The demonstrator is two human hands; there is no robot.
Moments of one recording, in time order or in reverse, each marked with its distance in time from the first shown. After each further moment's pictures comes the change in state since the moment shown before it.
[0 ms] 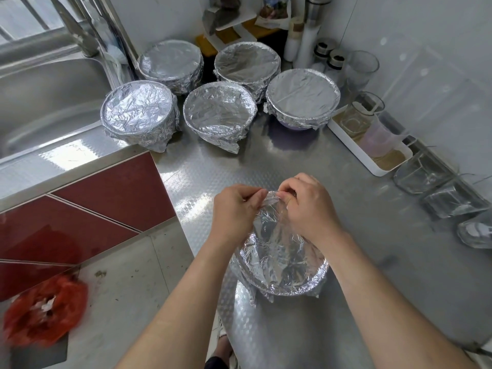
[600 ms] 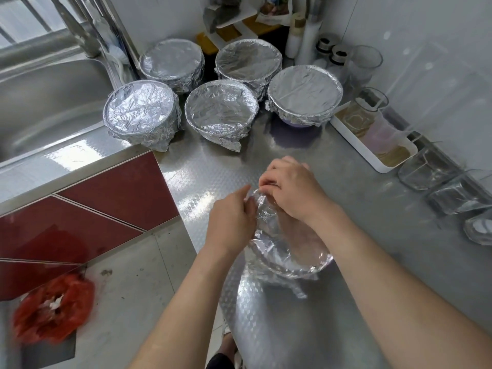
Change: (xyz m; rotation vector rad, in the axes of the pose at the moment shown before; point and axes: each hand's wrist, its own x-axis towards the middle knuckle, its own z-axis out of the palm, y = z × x) left_hand -0.017 0.002 -0.011 0.310 -0.058 0.004; right_hand 0.036 -0.022 -0.001 -0.095 -0.227 -0.129
